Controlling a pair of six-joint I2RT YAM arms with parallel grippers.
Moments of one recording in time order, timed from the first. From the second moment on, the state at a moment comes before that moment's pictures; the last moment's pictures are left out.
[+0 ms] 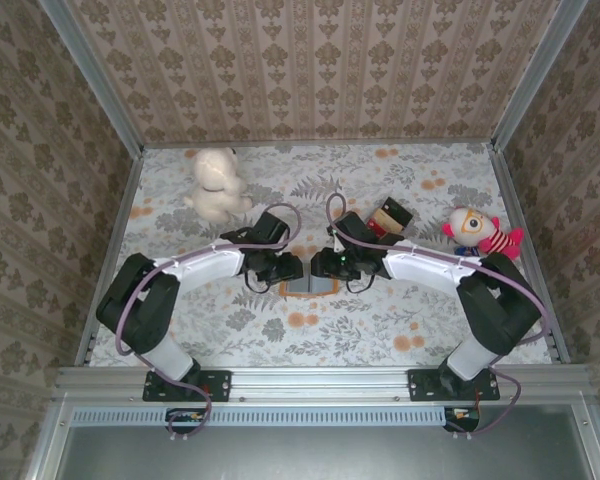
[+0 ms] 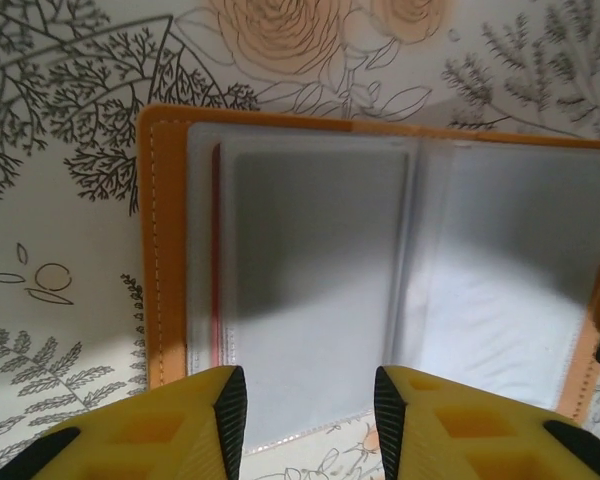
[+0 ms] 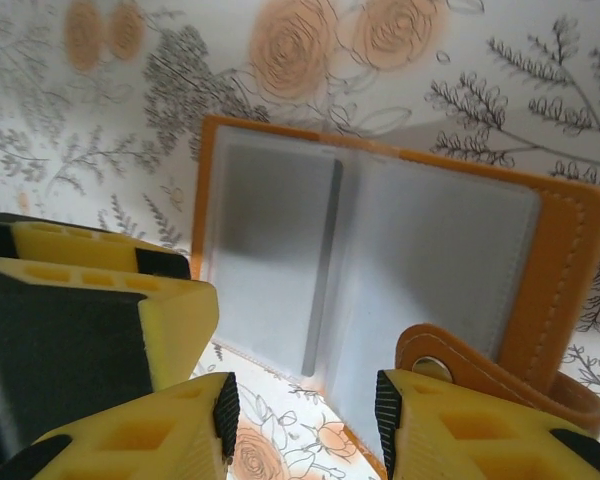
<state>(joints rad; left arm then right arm) -0.70 1.62 0.92 -0.45 0.27 -0.73 0.66 1.62 0.96 -0.31 -0.26 0.75</state>
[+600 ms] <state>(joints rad) -0.70 1.67 0.94 -0.49 0.24 -0.75 0.66 1.73 0.96 -0.31 -0.22 0.75</state>
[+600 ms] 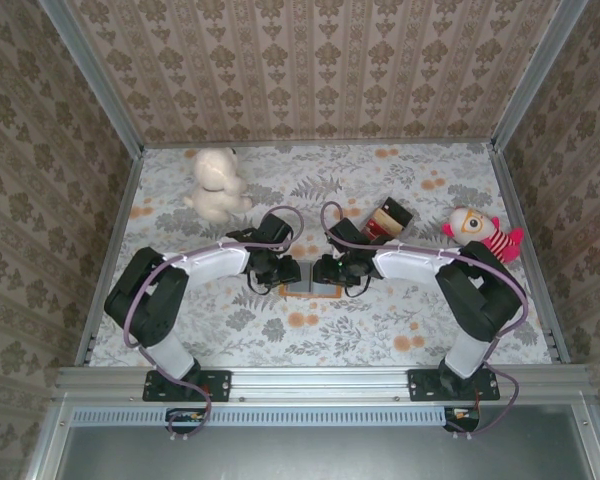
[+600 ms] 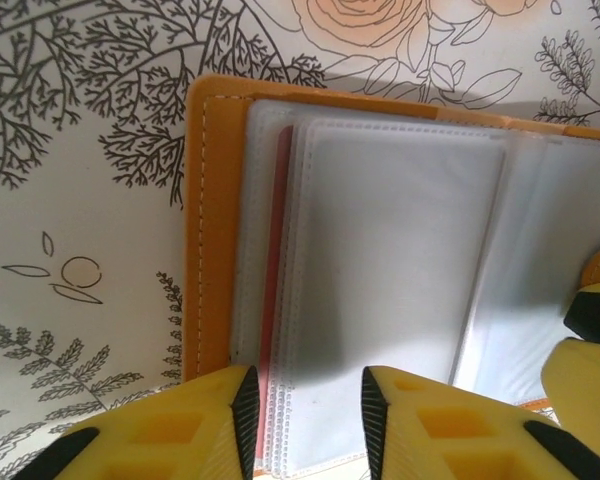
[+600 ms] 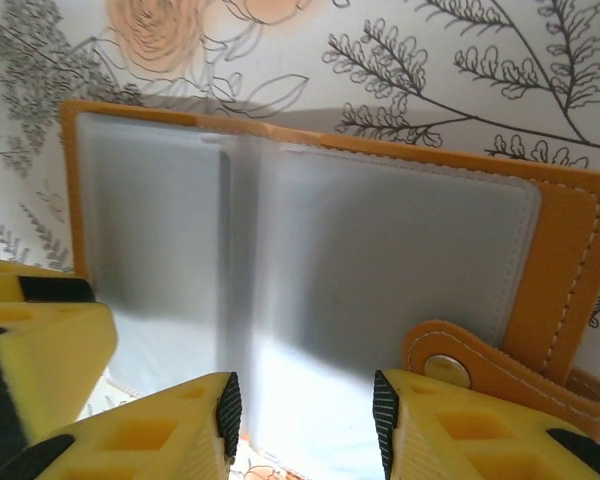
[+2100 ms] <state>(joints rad) -0.70 1.67 0.96 -0.51 0.25 -0.70 0.66 1.79 1.01 -0.33 -0.22 0.73</state>
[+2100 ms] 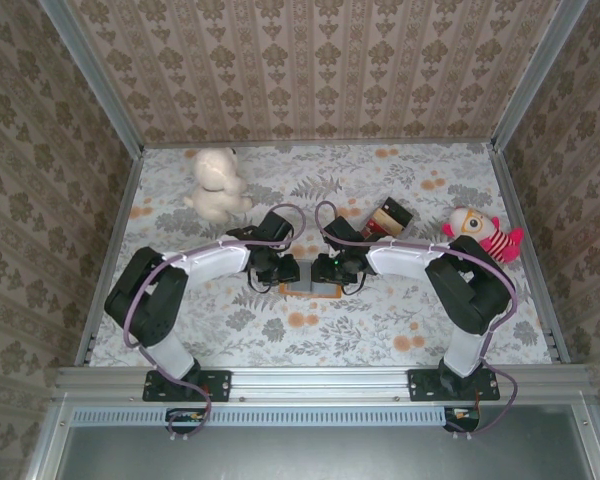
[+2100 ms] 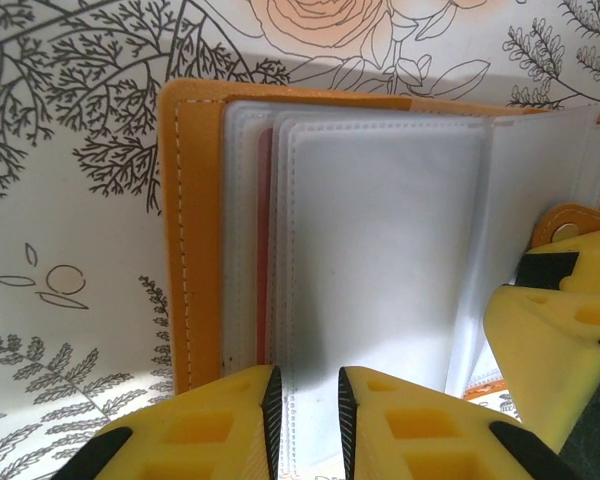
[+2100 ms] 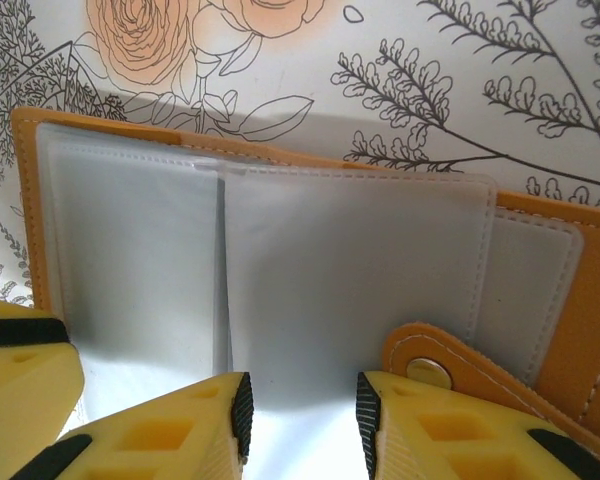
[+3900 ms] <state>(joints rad) -0.68 1.73 0.98 -0.46 0.35 -0.70 0.68 1.79 0.98 -0.26 -0.20 0.74</state>
